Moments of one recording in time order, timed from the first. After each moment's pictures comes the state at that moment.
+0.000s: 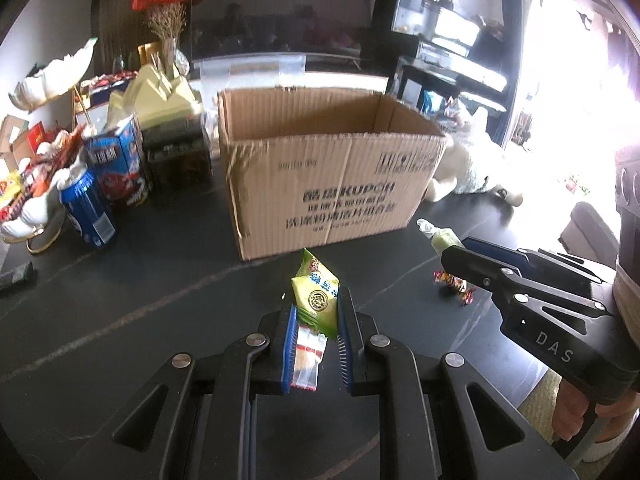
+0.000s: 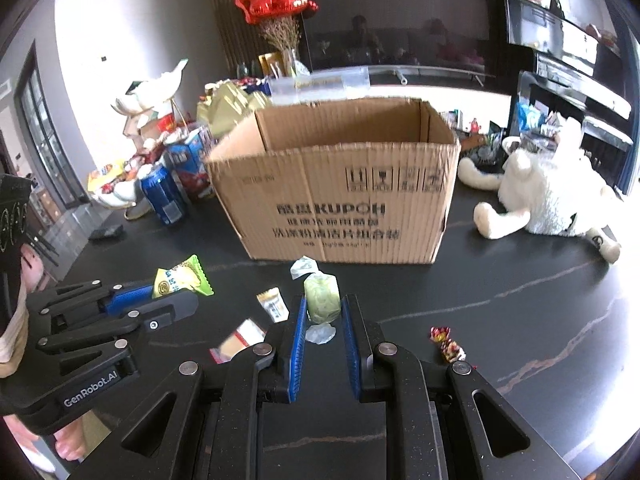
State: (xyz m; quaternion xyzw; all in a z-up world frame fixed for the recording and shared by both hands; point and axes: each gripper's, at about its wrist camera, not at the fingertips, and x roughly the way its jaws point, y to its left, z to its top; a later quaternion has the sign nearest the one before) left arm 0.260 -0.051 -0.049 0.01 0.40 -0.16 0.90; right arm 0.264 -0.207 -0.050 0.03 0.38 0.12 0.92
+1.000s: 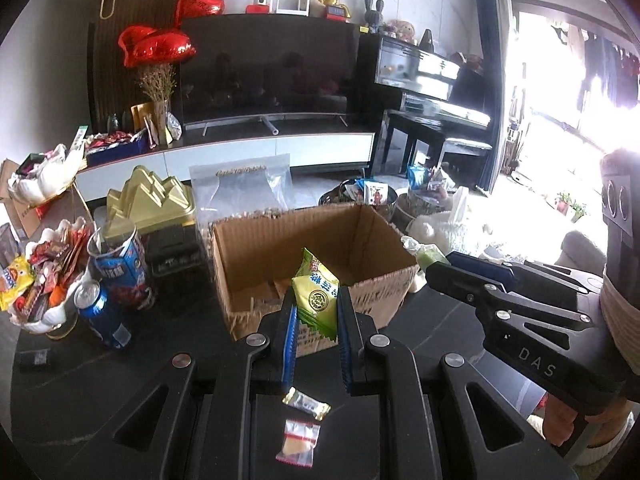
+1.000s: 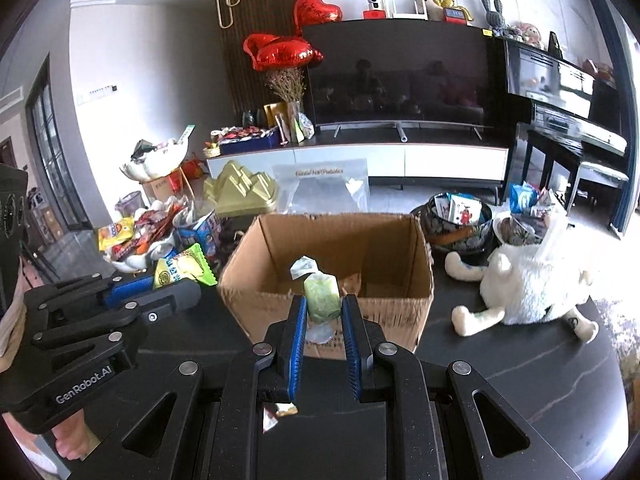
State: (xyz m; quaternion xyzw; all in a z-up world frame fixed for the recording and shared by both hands) left arm 0.296 -0.066 0.053 0.02 0.32 -0.17 0.93; right arm 0.301 -0.217 0.046 0.02 0.31 0.12 0.94
